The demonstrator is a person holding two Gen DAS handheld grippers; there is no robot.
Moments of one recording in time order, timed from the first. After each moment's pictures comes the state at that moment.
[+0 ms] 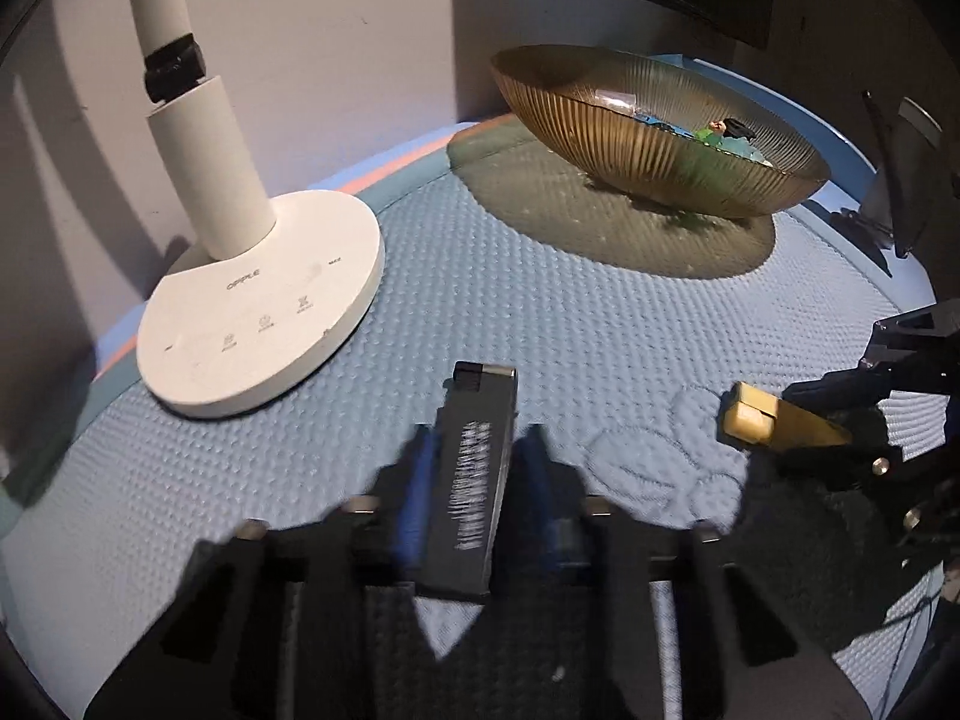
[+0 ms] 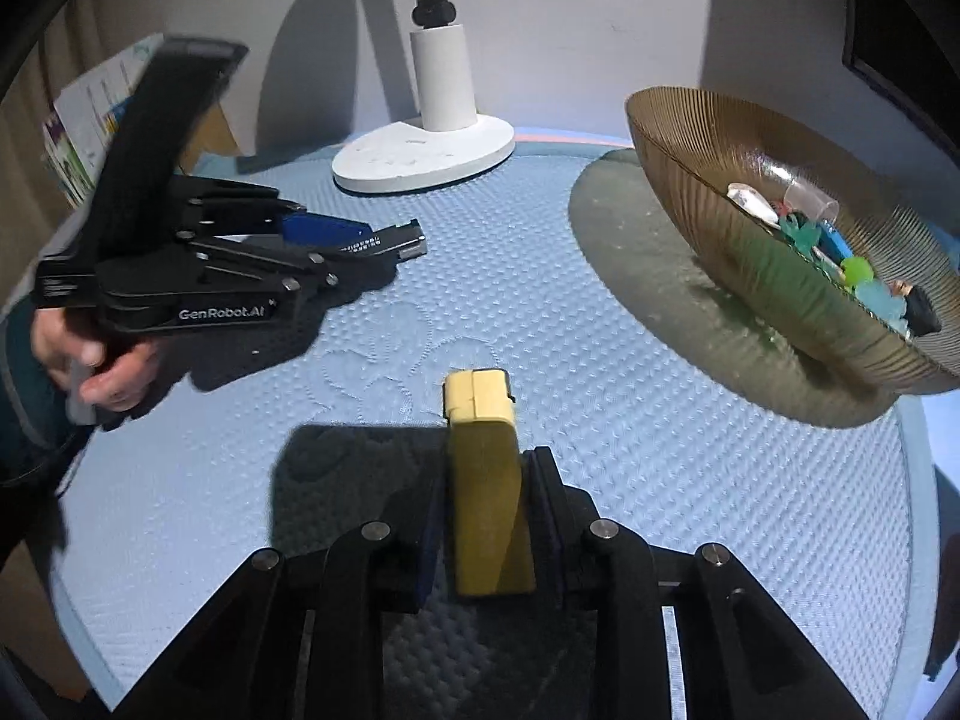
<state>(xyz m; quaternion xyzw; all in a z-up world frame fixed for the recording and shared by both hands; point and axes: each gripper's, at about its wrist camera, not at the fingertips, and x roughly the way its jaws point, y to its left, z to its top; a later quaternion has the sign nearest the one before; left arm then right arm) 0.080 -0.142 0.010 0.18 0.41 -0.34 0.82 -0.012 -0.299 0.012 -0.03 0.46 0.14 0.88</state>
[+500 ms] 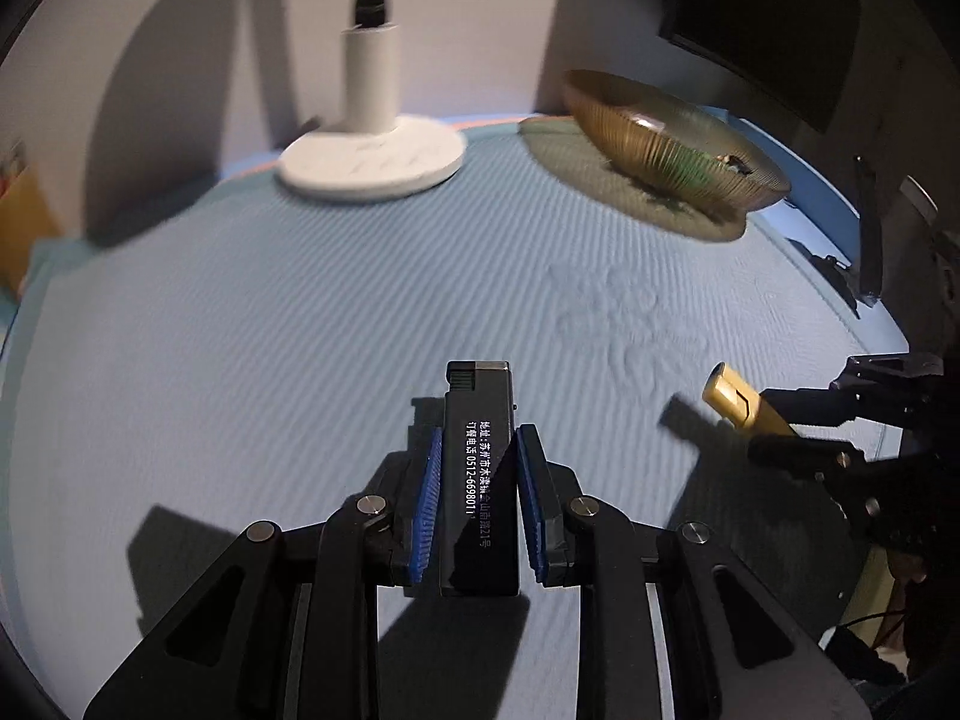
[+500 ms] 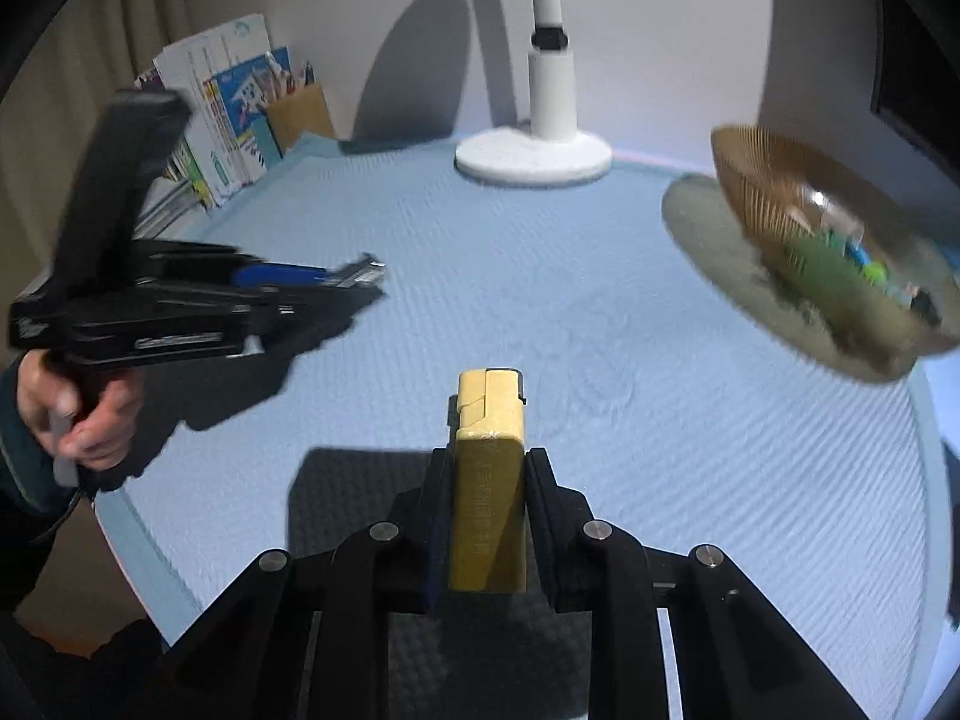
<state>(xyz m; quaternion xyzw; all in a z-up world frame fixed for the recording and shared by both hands) -0.027 -0.057 0.021 0.06 0.45 -0.26 0.85 -0.080 -0.262 0.022 -0.03 0.44 0.21 0.87</state>
